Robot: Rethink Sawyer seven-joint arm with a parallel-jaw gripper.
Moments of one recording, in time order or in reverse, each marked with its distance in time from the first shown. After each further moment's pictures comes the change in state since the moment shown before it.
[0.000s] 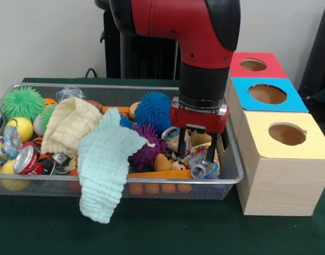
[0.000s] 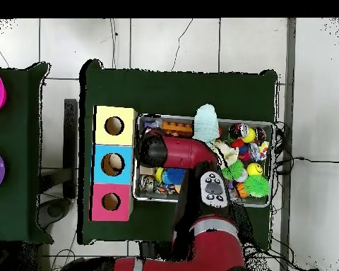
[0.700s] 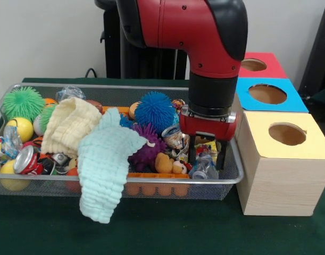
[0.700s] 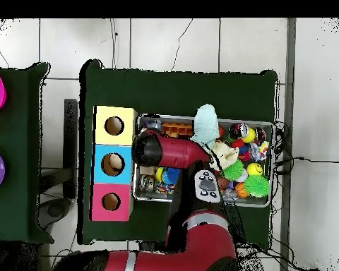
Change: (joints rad) arm 0.026 0.029 0.002 -0.003 0.063 -0.021 0.000
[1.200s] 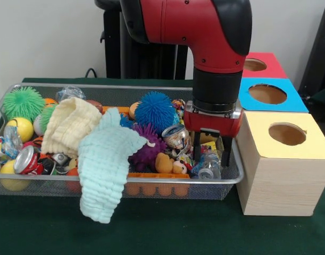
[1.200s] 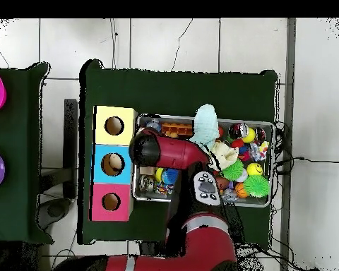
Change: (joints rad) arm -0.007 -0.022 0.014 0.022 0.034 0.000 0.000
